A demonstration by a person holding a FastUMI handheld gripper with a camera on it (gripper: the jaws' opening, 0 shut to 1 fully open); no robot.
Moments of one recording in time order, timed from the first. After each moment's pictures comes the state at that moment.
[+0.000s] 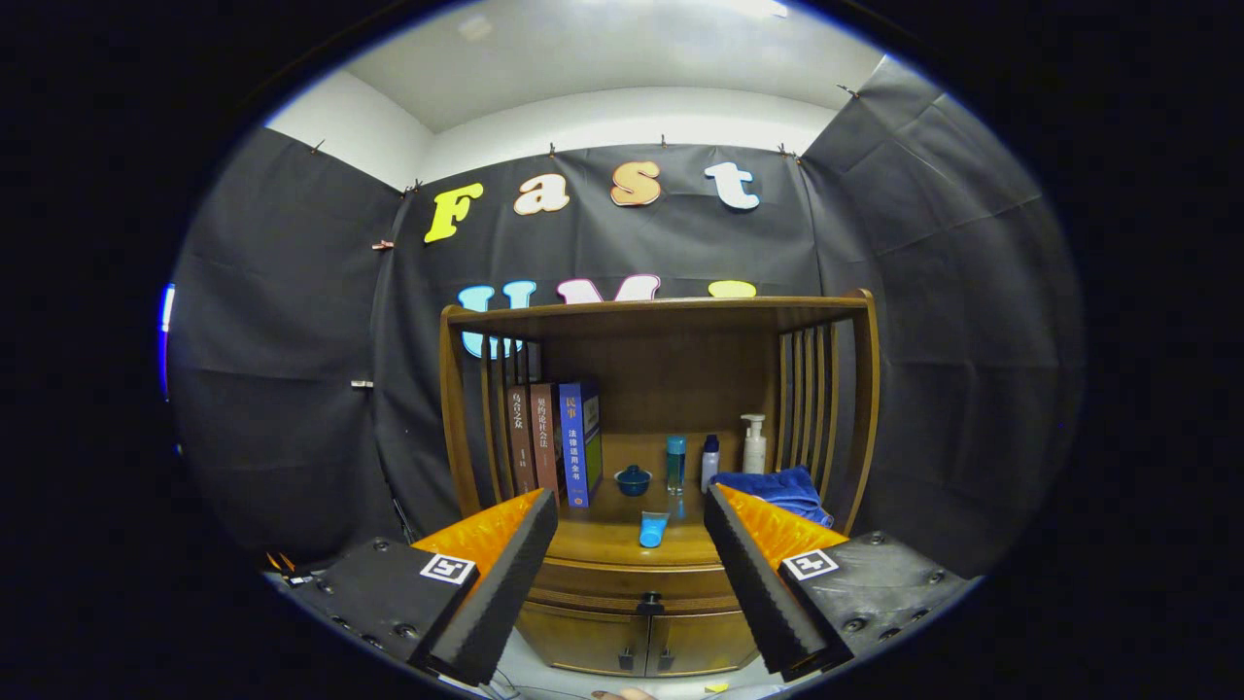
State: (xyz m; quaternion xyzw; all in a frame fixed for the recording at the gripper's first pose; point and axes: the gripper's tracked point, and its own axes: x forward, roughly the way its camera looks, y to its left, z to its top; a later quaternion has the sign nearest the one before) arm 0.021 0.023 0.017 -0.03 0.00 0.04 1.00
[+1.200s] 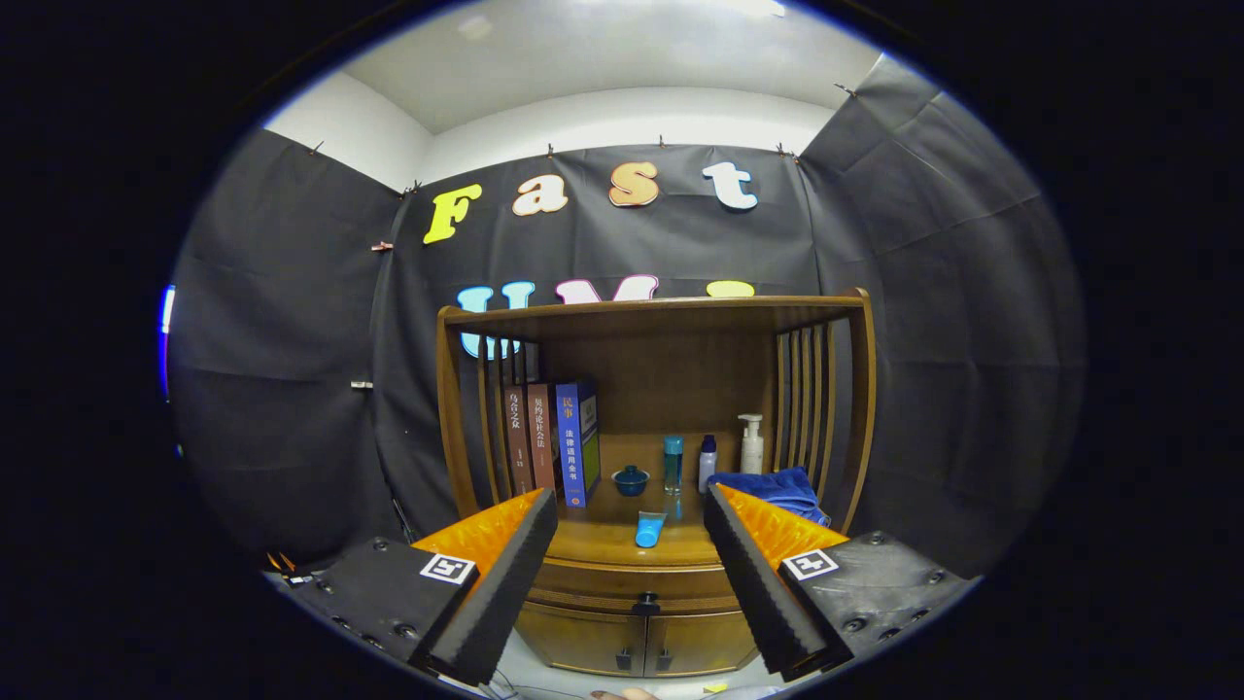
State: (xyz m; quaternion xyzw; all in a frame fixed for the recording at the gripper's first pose) arm 0.022 0.018 0.019 -0.02 0.00 0.04 1.00
